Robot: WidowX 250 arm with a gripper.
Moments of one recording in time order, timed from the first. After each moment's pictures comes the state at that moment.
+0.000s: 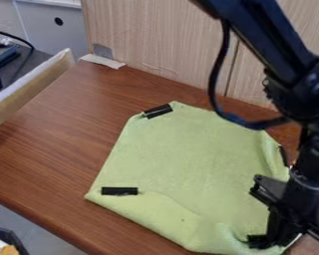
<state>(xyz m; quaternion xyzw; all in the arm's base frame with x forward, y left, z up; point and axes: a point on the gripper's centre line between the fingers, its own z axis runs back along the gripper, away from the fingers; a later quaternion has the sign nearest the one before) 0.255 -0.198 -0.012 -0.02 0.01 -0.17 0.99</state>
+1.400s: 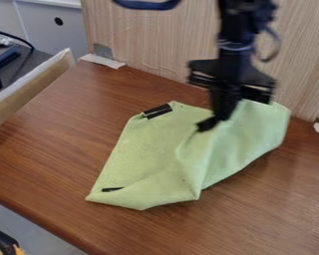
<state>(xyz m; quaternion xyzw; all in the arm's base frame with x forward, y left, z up) 0.335 -0.067 0.075 -0.02 -0.10 0.02 0.99</state>
